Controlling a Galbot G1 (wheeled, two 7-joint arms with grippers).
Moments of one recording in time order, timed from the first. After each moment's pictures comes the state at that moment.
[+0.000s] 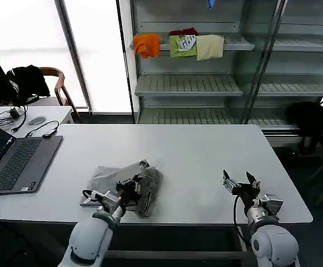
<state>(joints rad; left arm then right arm) 1.17 -1.37 -0.32 -2.00 0.10 0.57 0.22 -1.26 1.42 0.63 2.07 0.32 -0.54 0.04</state>
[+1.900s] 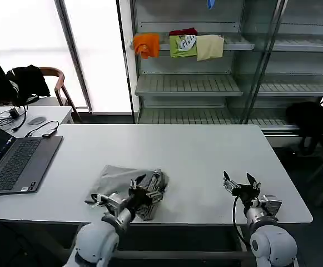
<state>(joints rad) 1.16 -1.34 -0.30 -2.03 -0.19 0.58 0.18 -1.25 1.42 0.63 2.06 0.31 -0.54 0.05</state>
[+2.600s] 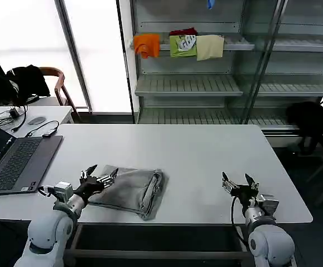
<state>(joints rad) 1.14 -1.25 -0.61 -1.91 -0.29 0.57 0.21 -1.25 1.42 0.62 2.04 0.29 -0.54 0.05</state>
